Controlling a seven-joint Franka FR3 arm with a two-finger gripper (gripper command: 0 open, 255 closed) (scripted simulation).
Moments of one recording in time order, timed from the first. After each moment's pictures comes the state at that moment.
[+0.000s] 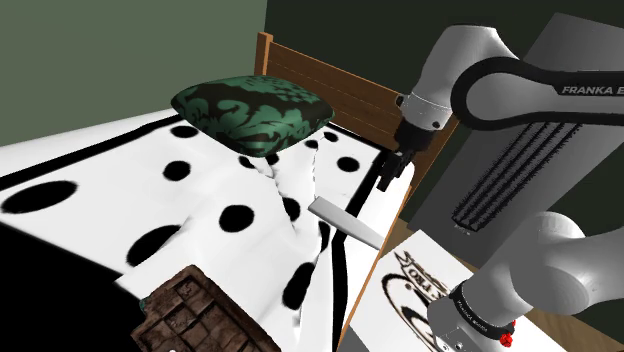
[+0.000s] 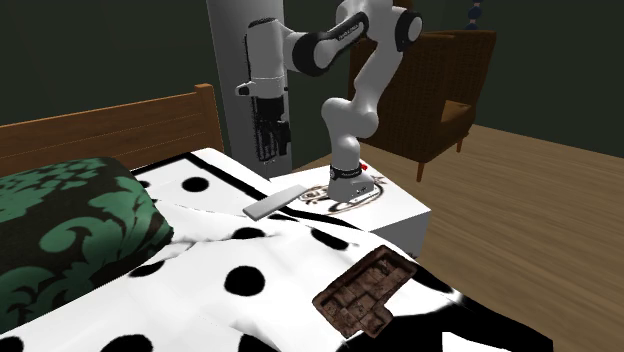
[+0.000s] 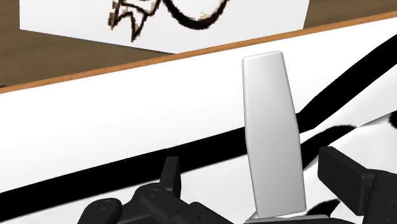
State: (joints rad) arm 0.14 -0.71 0.13 -2.63 0.11 1.91 -0.02
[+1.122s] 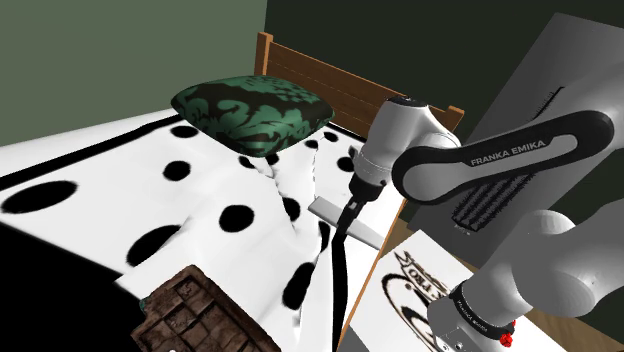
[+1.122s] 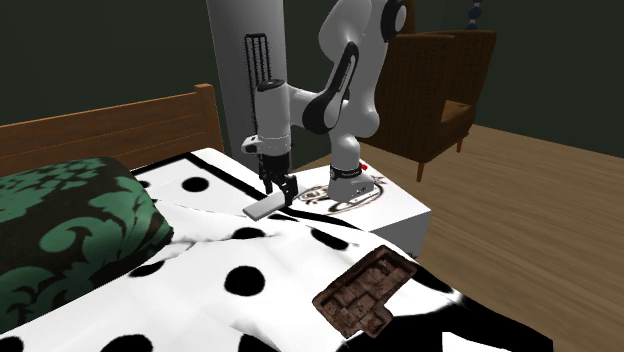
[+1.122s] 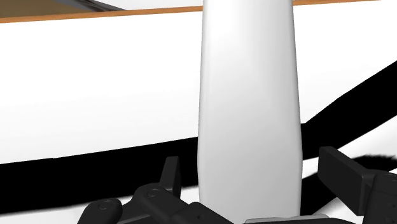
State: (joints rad) arm 0.21 -0.39 0.27 -2.76 0.16 2.38 0.00
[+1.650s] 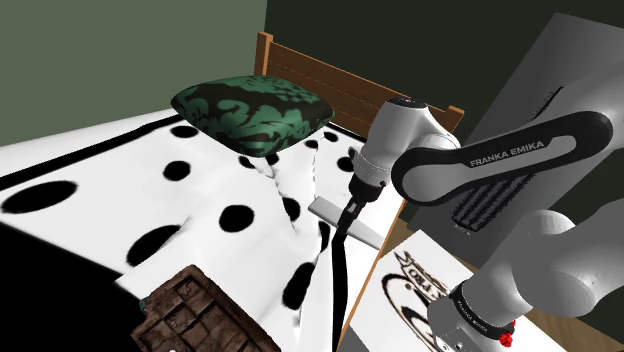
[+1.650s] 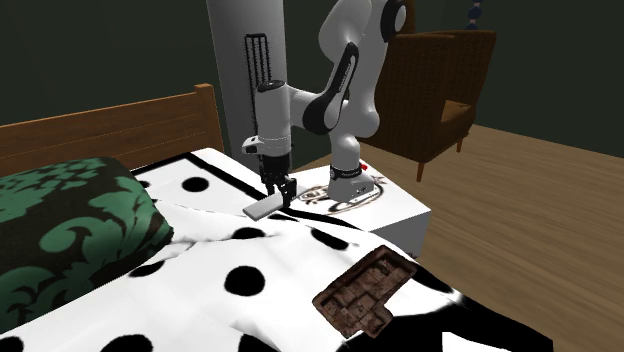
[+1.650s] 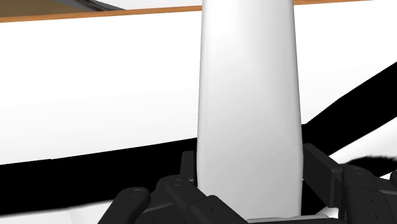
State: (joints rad) arm 0.21 -0.38 0.27 -2.76 0.16 2.39 0.01
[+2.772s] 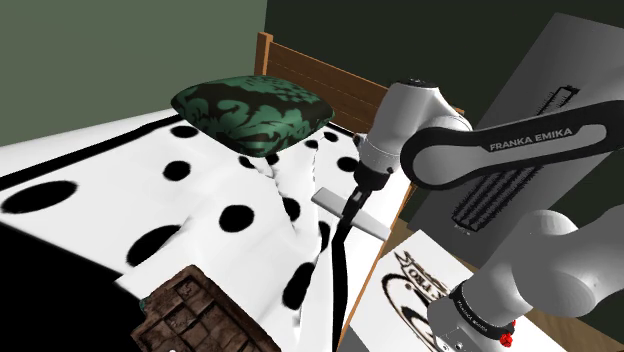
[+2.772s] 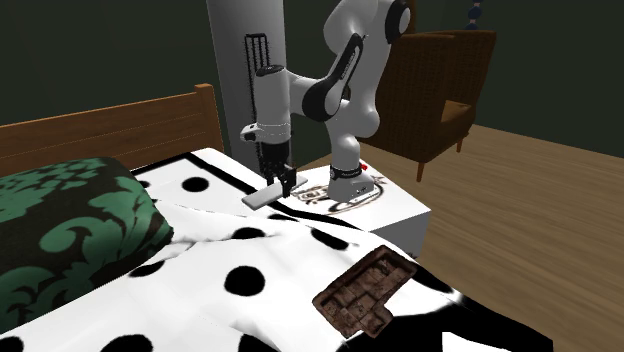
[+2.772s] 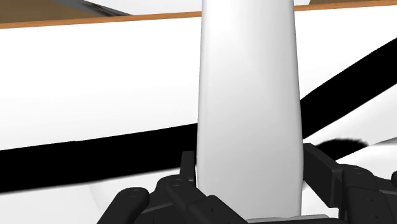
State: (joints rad) arm 0.21 -0.46 0.25 -2.71 0.16 2.27 0.00
